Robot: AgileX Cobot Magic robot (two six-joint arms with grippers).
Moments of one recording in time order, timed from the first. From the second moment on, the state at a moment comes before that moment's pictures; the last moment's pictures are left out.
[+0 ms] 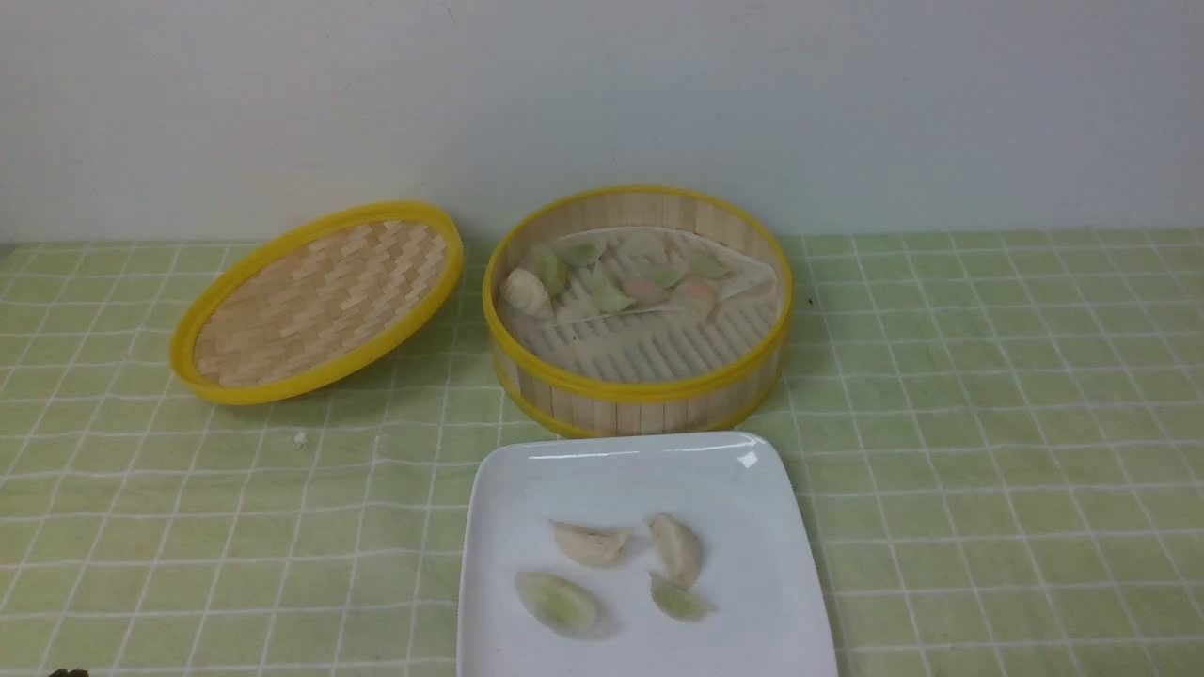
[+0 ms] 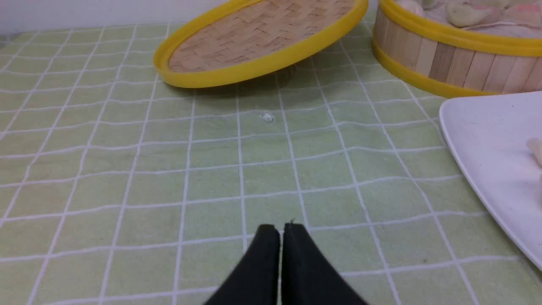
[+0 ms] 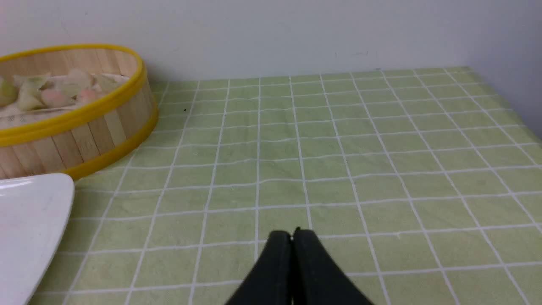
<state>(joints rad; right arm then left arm) 0.01 -0.02 0.02 -0.09 0.39 0.19 -0.09 -0.01 0.03 0.01 0.38 -0.05</state>
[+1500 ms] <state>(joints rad) 0.01 -0.02 0.02 -0.09 0.39 0.19 -0.09 -0.01 0.03 -0.07 -0.15 -0.08</state>
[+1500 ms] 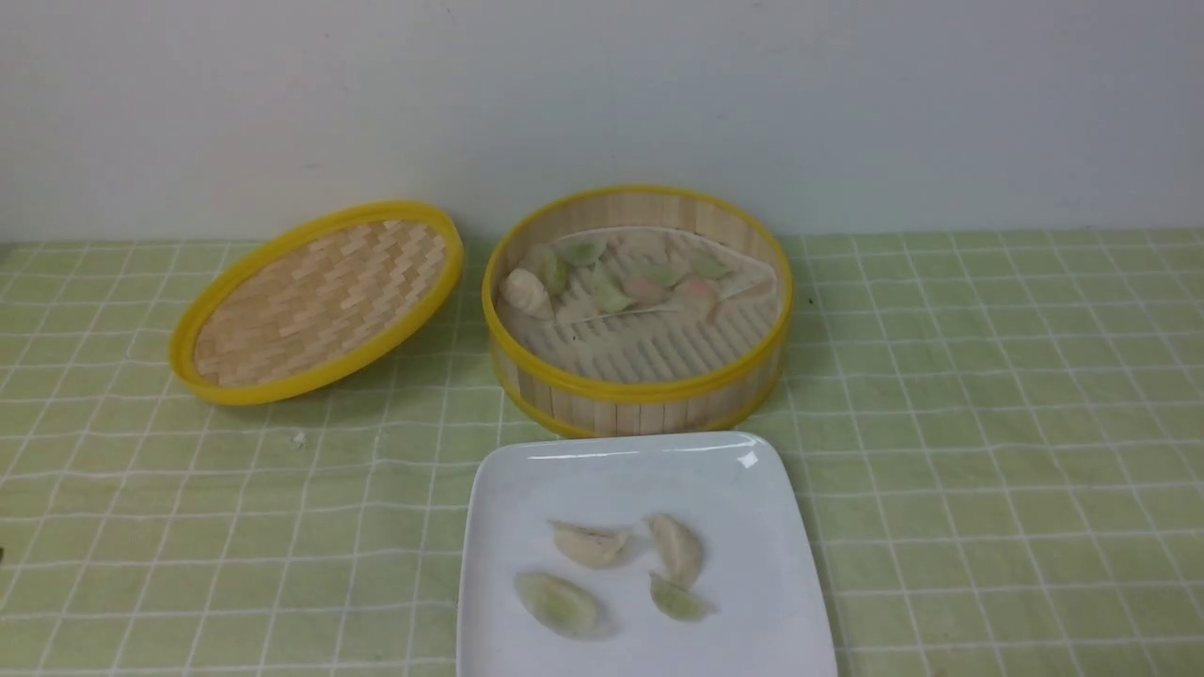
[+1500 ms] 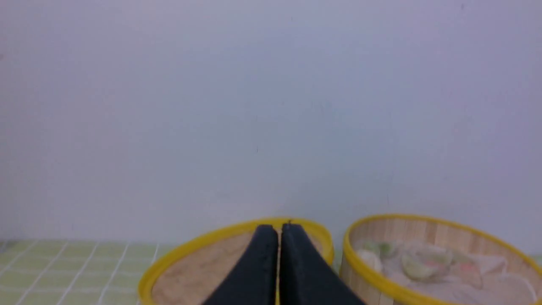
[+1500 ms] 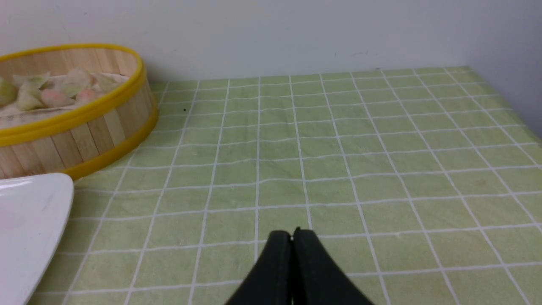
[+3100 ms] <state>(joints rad) 0.02 0.81 -0.96 0.34 1.14 -0.13 -0.12 1.78 -1.72 -0.29 1.18 0.30</state>
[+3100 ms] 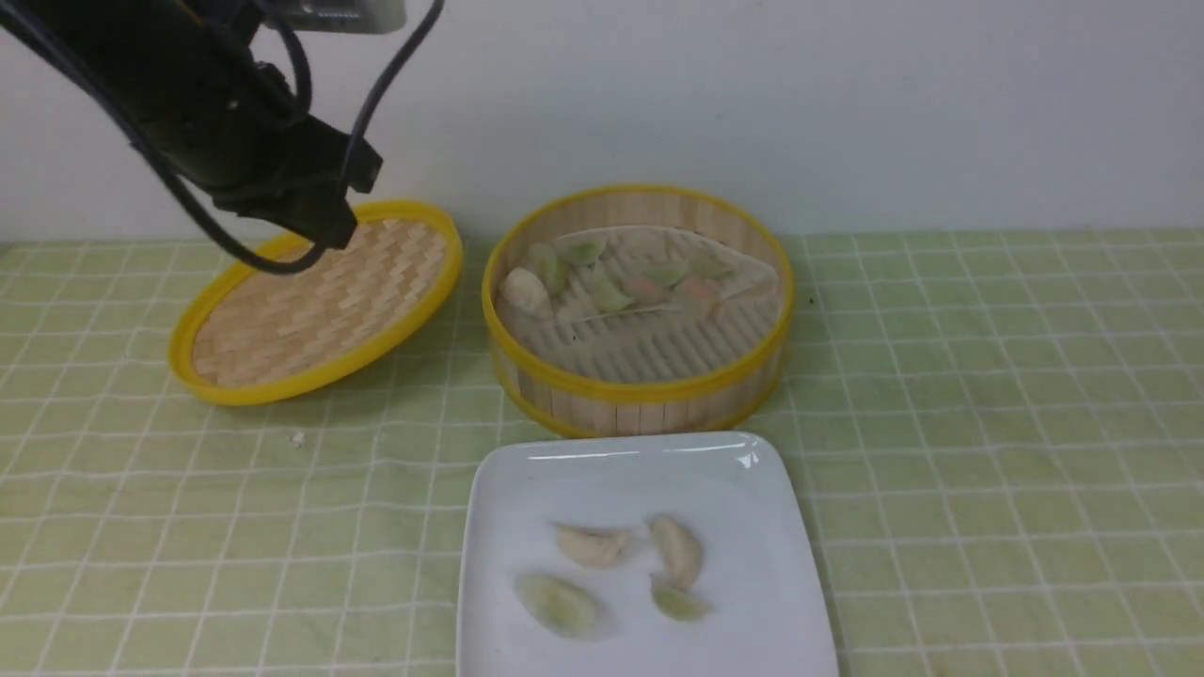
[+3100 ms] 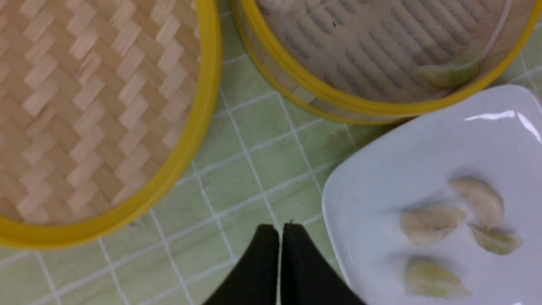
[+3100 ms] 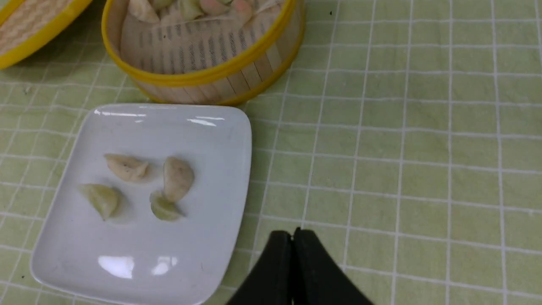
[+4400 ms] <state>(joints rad) 0.02 1.16 -1.12 0.40 1.25 -0.18 -0.39 2.43 -2.14 0.13 0.86 0.30</state>
